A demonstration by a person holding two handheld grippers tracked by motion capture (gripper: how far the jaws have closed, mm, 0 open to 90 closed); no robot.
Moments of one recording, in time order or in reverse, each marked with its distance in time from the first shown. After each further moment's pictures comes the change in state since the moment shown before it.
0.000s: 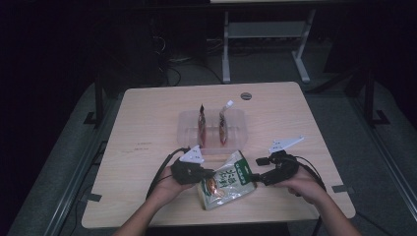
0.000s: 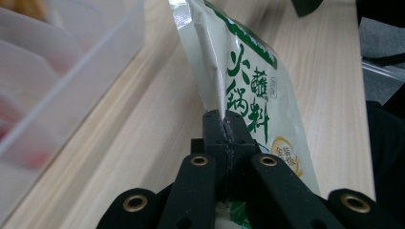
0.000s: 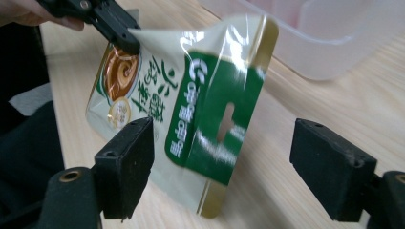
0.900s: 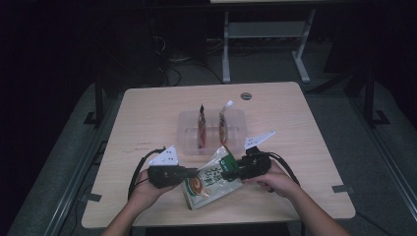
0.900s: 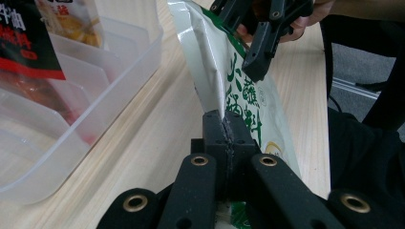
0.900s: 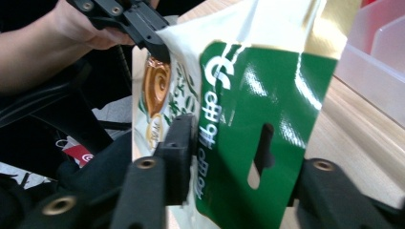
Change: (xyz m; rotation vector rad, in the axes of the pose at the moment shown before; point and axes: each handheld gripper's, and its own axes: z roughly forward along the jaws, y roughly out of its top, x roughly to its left) left arm -0.005 -0.015 -0.052 -0.130 0.015 -0.003; right arm 0.016 0.037 0.053 -0.054 0.306 -0.034
